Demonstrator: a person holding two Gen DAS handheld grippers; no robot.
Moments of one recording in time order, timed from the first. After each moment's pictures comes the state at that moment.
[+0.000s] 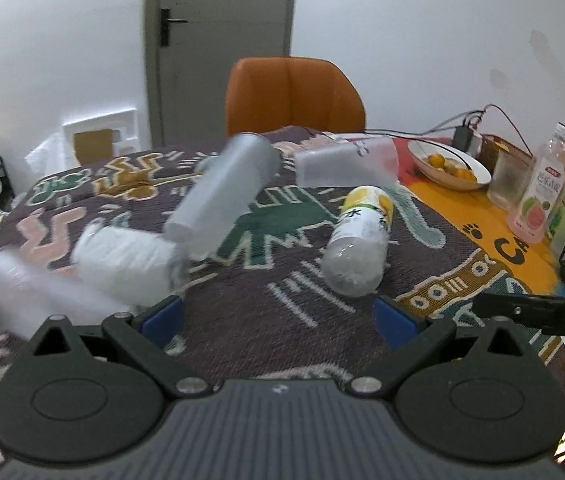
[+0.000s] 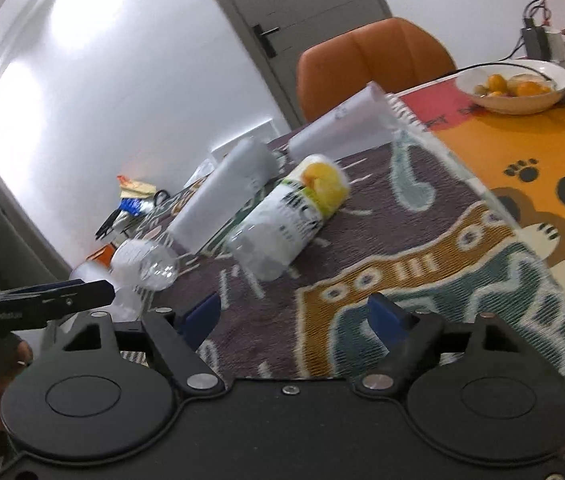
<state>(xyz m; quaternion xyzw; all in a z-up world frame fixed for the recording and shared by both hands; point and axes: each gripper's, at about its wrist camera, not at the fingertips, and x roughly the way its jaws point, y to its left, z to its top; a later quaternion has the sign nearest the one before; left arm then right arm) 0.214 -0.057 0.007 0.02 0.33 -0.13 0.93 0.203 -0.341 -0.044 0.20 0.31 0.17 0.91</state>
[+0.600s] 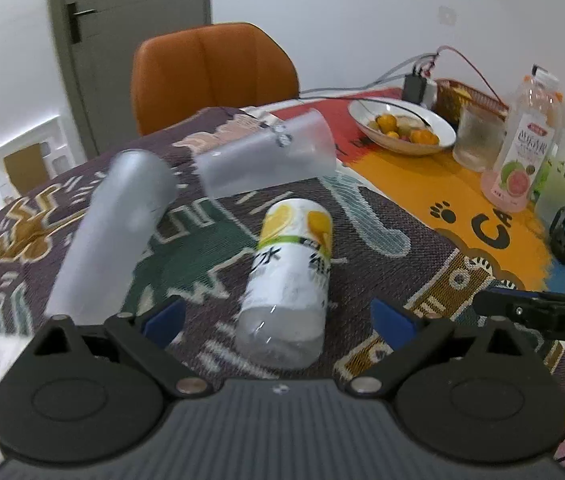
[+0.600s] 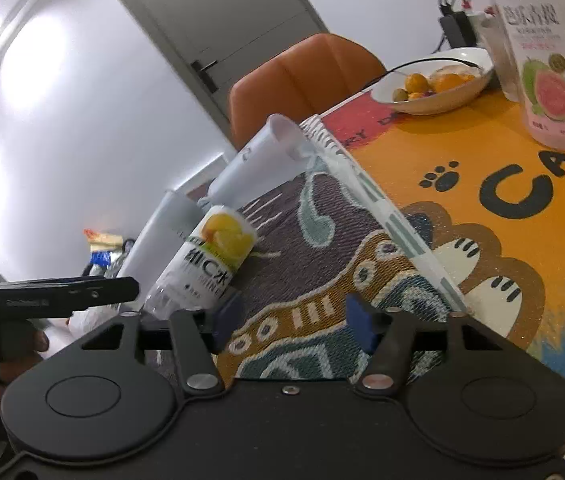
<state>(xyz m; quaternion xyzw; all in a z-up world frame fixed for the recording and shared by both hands) 0.305 -0.149 -0.001 0.10 0.38 -0.21 0.89 0.229 -0.405 -0.069 0.28 0.30 0.11 0.91</state>
